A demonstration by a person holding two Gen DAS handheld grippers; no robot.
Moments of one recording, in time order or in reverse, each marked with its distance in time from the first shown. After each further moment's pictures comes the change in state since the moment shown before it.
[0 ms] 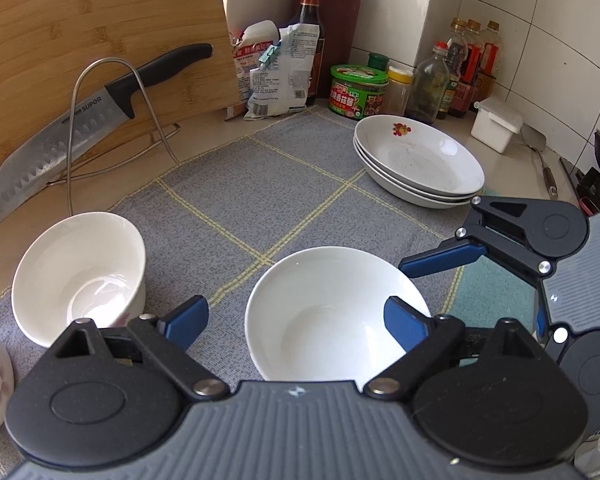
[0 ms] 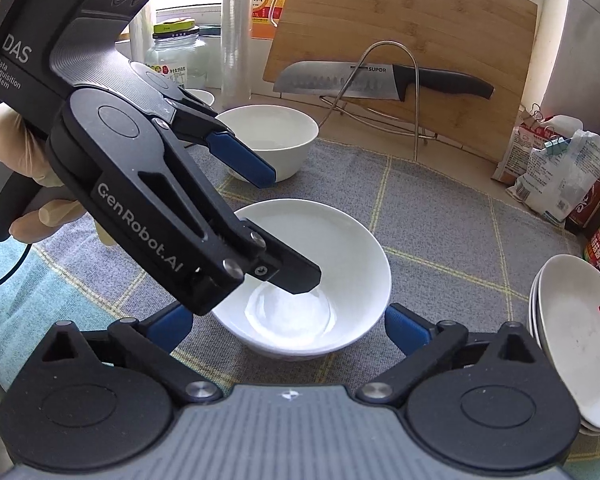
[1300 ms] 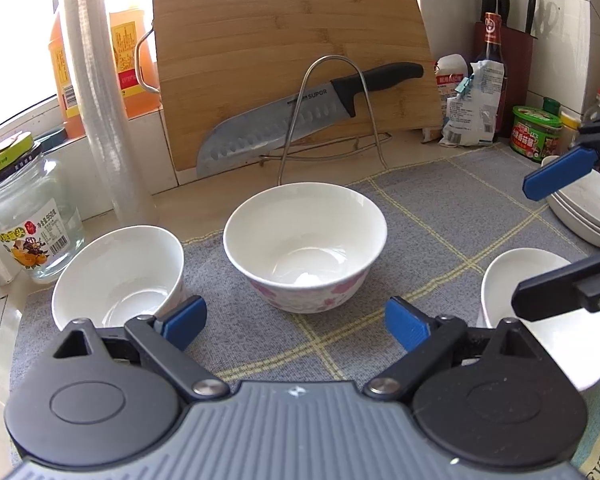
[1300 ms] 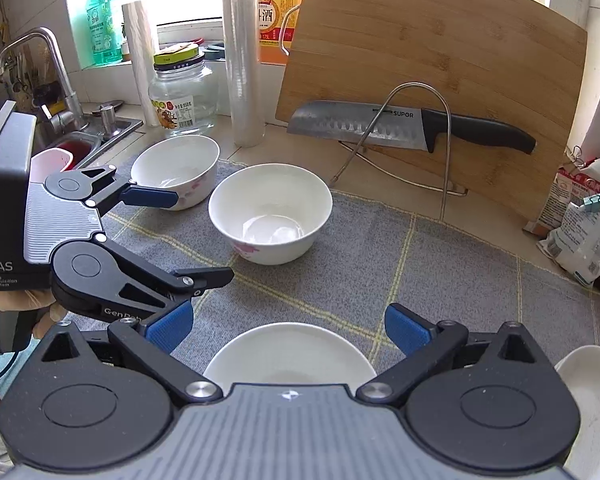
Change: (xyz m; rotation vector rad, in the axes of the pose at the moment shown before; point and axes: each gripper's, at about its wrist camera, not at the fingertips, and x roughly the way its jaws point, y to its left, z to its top) left arm -0.022 0.056 -0.045 -0.205 -0.120 0.470; right arm 0.035 -0.021 0.087 -0.019 0.041 0.108
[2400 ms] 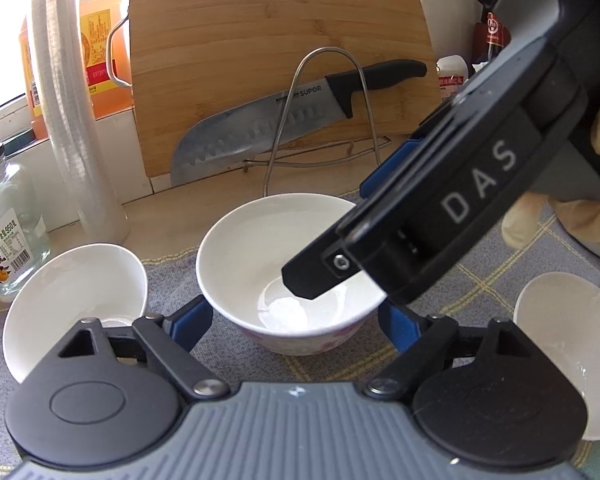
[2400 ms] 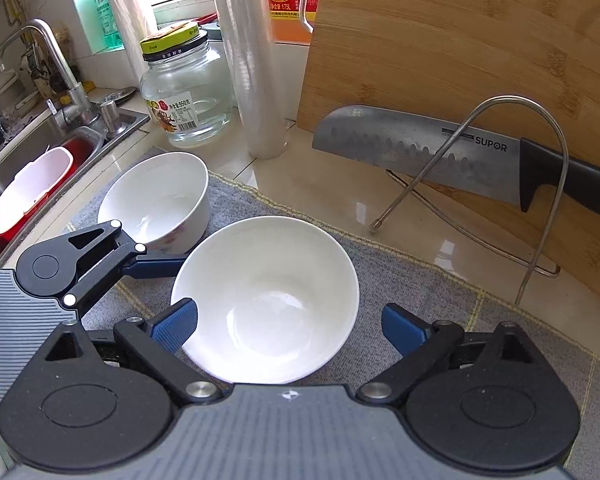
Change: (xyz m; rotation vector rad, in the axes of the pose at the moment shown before) left arm 0.036 0.000 0.009 0.000 -0.017 -0.046; right arm 0.107 -0.025 0.076 -0.044 0.099 0.172
